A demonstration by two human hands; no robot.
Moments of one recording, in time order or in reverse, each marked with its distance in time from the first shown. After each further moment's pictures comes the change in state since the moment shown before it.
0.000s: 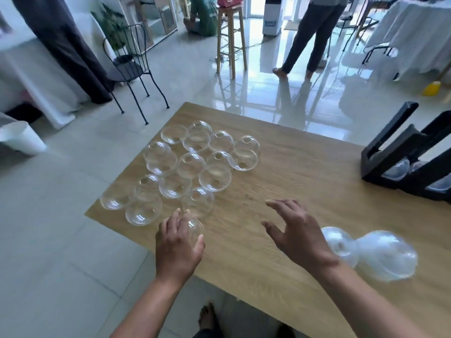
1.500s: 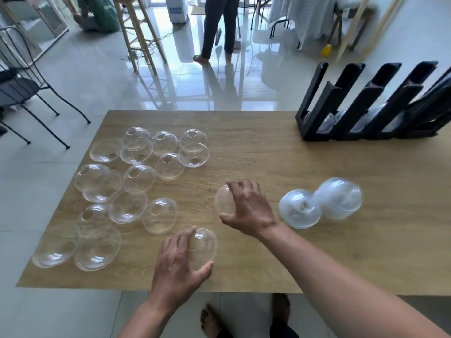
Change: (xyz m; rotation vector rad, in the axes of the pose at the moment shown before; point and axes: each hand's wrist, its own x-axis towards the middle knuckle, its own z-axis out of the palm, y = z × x) left_hand 0.008 -0.005 0.015 -0.258 -0.357 0.448; right_hand 0.026 -0.022 0.044 -0.187 -0.190 0.439
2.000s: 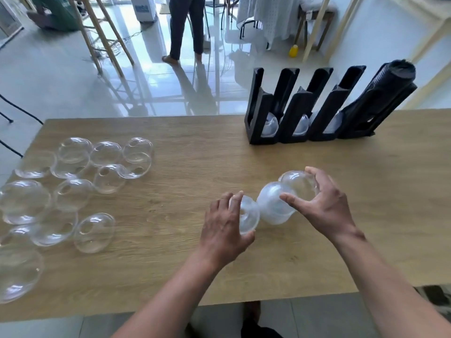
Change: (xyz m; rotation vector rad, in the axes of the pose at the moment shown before) left_hand 0.098 0.220 0.100 0.024 -0.060 0.272; right_hand -0.097 0.233 -0.126 0.355 0.471 0.329
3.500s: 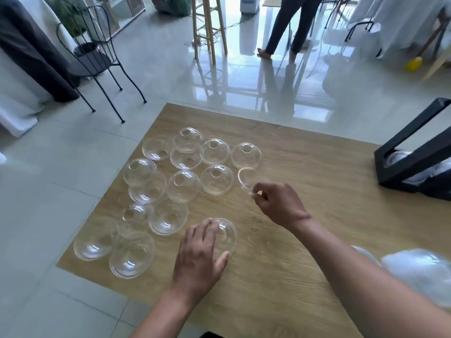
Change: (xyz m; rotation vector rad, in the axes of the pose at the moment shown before) left_hand -0.097 -0.232 -0.106 0.212 0.181 -0.367; right_hand 0.059 -0.212 0.293 -0.181 -0.545 -0.453
